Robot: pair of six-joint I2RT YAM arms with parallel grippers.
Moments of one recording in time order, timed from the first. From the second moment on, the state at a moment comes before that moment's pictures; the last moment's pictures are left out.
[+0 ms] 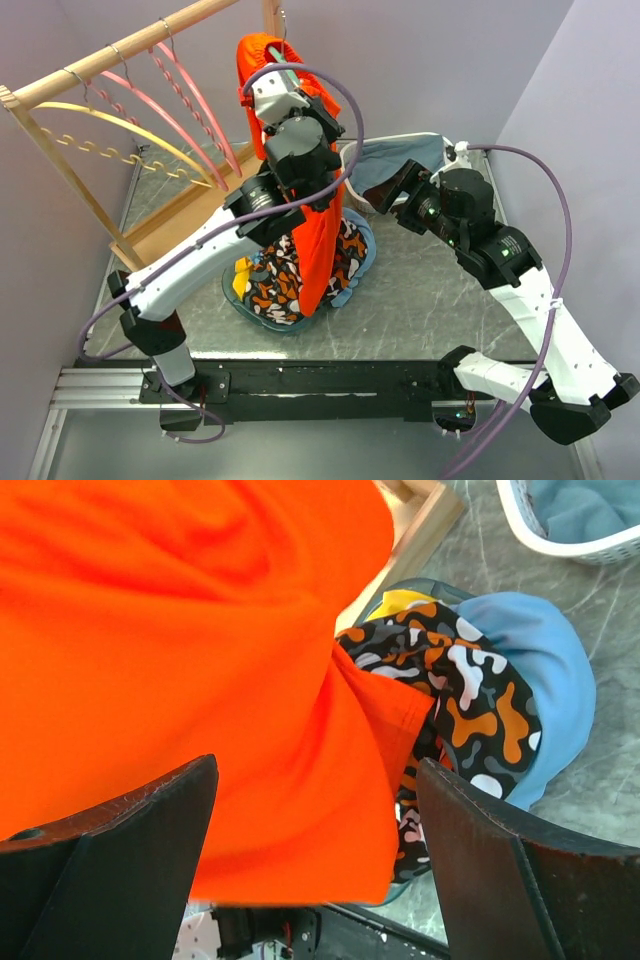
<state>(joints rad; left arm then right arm) -1.08 1.70 2.13 -0.17 -1.19 -0.45 0.54 1.03 1.35 -0.67 0.08 0.86</state>
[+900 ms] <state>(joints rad) -0.73 1.94 2.34 -0.19 -1.02 -0.52 0.57 1.02 1.35 -0.74 0.10 0.80</state>
